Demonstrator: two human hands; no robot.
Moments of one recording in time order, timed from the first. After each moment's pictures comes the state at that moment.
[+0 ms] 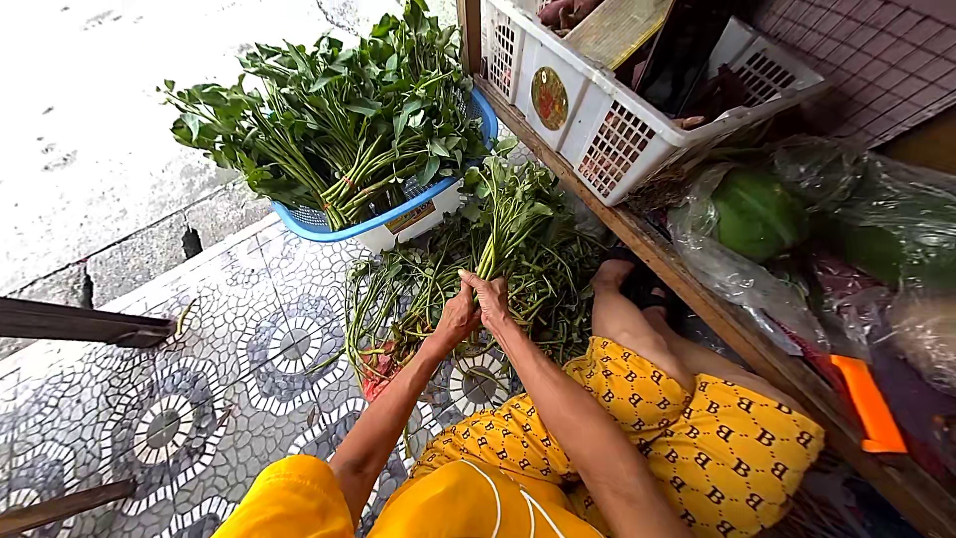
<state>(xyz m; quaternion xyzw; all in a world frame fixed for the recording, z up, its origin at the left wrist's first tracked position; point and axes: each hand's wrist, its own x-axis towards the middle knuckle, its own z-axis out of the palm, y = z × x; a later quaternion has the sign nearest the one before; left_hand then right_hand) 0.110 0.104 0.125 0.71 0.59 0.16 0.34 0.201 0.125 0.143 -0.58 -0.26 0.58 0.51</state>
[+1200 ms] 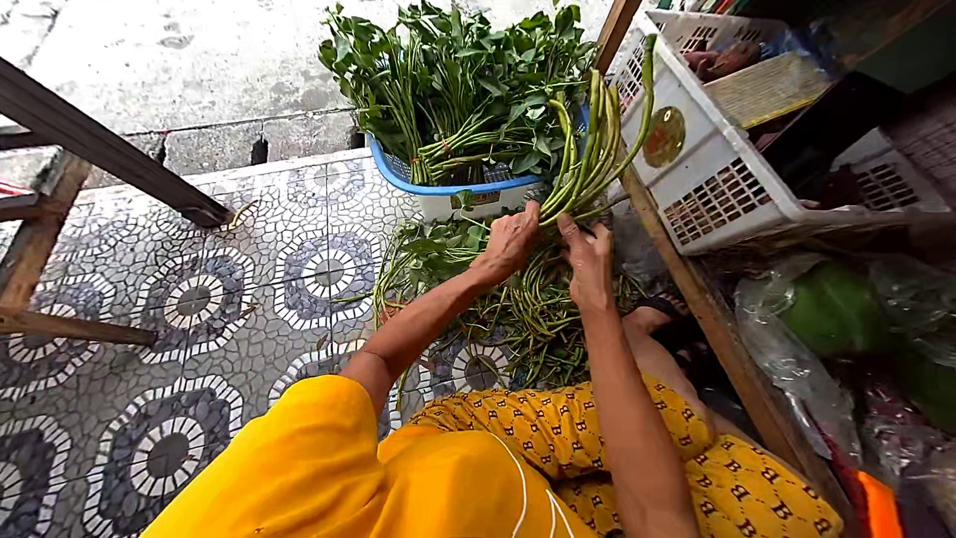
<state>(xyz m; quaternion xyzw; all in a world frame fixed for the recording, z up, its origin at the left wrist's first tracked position) 0.113 0.151 0.272 0.69 0.68 0.16 0.19 0.239 0.134 0.269 -0.58 -0.50 0.43 0.47</state>
